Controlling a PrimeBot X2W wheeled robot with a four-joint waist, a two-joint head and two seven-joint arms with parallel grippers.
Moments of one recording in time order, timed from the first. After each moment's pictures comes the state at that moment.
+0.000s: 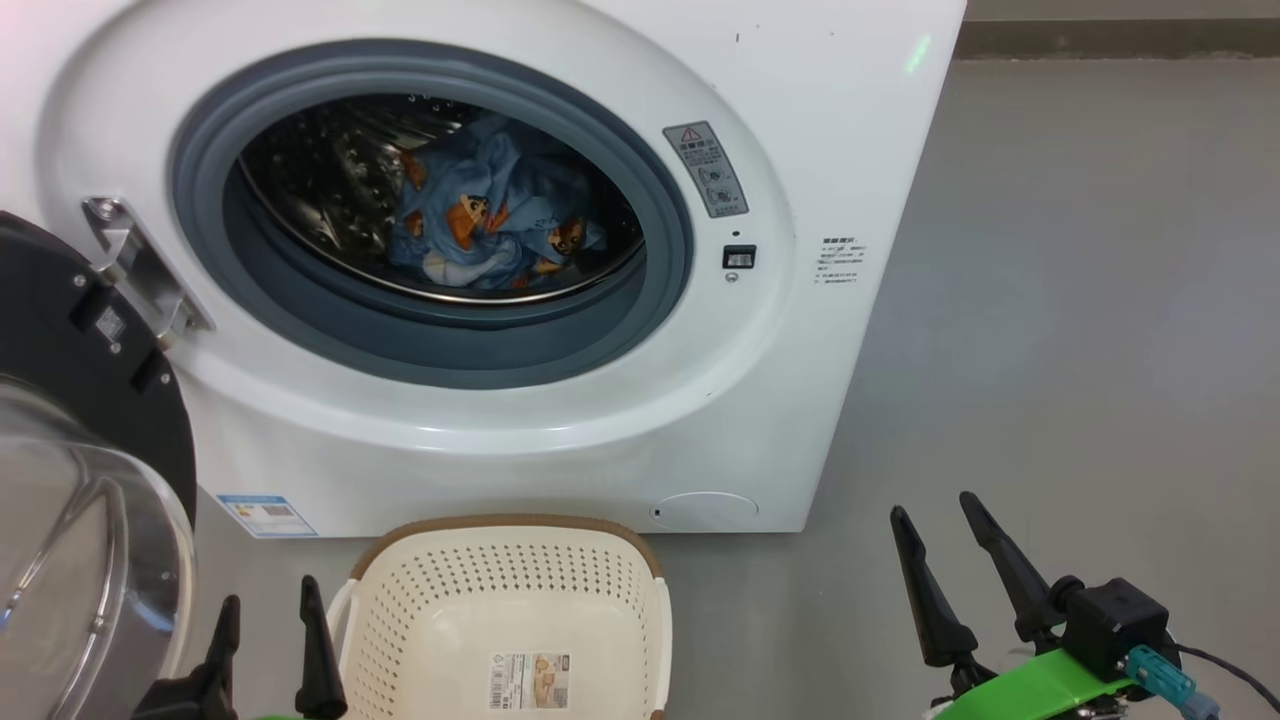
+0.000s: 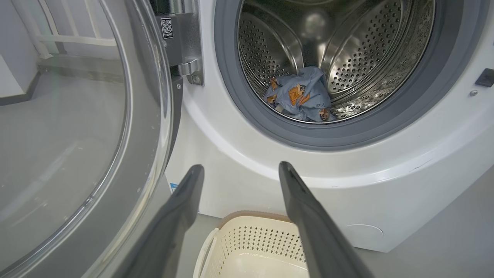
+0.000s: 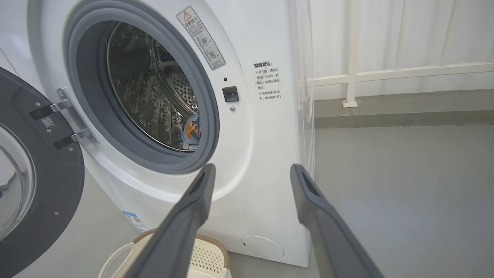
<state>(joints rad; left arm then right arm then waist) -0.03 0.03 -0.03 0.31 -0.27 0.07 -0.26 -0.03 -0.06 0.08 0.14 0.24 0.13 -0.26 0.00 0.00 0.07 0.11</state>
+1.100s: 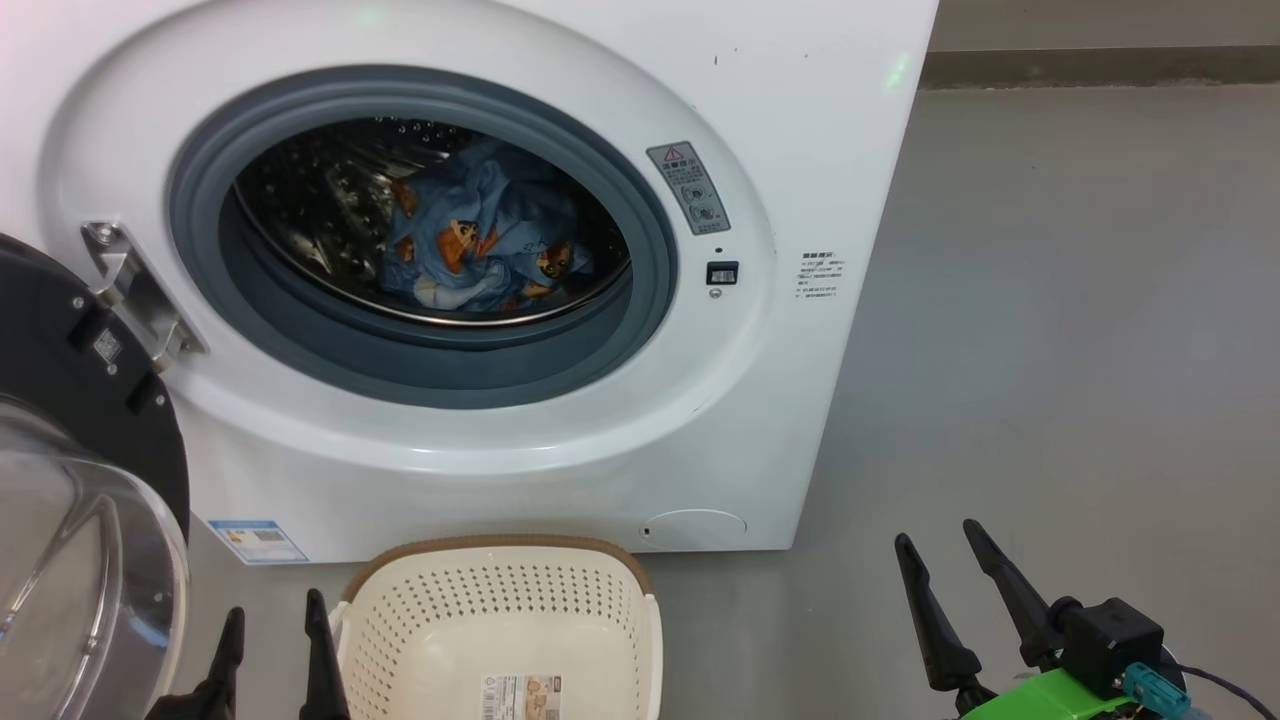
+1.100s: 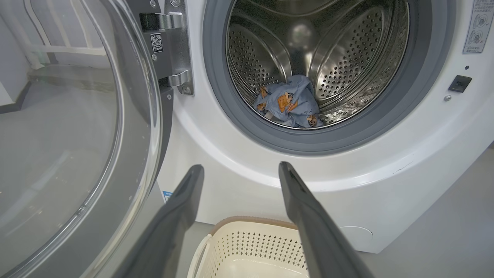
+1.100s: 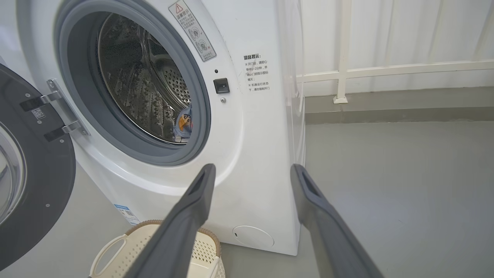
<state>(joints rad) 0.02 0.03 -0.04 0.27 -0.27 0.07 -0.26 0.00 -0.06 0.08 0.17 0.23 0.13 -0.26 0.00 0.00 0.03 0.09</state>
